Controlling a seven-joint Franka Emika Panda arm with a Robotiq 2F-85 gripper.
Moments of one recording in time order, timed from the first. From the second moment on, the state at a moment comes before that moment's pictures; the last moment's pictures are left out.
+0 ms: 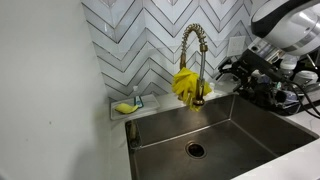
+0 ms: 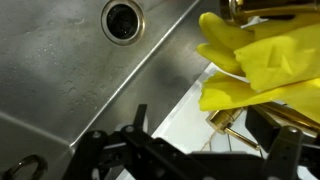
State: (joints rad) arm 0.21 0.02 0.21 -2.05 0.61 2.34 0.16
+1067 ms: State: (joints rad) arm 0.22 0.12 0.21 -1.97 0.79 2.31 0.40
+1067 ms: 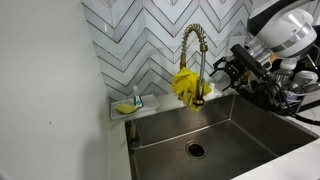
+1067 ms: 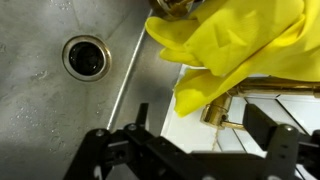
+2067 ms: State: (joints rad) arm 0.22 0.23 0.22 -1.88 0.96 2.23 0.51
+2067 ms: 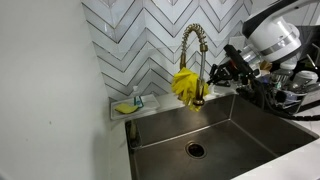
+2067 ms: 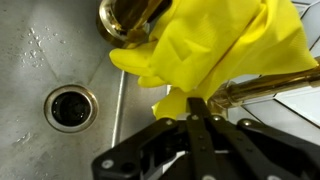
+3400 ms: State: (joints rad) arm 0.23 0.26 0.20 -1.86 0.95 2.23 0.55
